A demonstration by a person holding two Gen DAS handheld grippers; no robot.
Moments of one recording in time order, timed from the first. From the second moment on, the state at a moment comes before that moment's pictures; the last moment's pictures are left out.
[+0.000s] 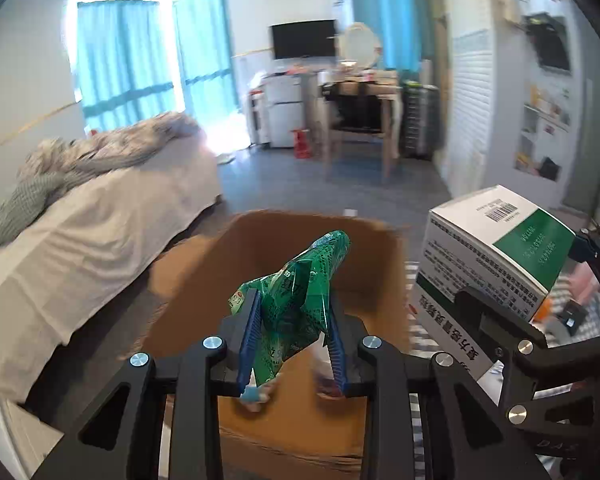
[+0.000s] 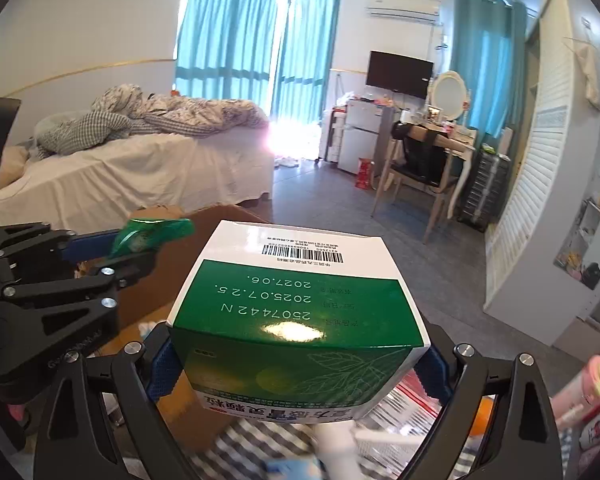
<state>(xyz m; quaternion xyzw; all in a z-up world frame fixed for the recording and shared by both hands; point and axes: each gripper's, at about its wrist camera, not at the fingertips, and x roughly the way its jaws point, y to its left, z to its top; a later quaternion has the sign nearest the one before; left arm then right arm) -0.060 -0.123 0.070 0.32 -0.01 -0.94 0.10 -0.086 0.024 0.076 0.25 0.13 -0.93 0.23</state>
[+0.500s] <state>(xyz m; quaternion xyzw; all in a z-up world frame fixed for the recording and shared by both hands) -0.091 -0.175 0.002 0.40 0.01 -0.90 0.16 -0.121 -0.050 0.017 0.28 0.19 -0.91 0.24</state>
